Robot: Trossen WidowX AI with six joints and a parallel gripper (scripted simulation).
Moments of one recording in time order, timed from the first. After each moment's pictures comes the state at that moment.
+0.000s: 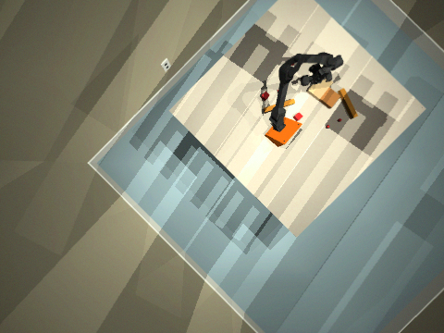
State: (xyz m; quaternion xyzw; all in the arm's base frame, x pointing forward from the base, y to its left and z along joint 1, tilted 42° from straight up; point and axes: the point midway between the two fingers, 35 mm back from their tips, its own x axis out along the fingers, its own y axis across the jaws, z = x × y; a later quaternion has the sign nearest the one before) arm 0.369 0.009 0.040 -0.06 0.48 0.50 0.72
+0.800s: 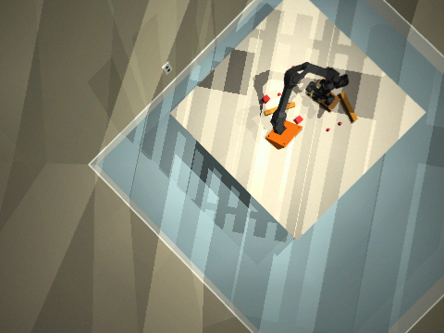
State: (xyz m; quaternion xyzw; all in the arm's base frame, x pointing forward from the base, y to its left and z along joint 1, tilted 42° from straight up) arm 0.327 -0.041 -0.004 0.22 0.64 0.28 0.68
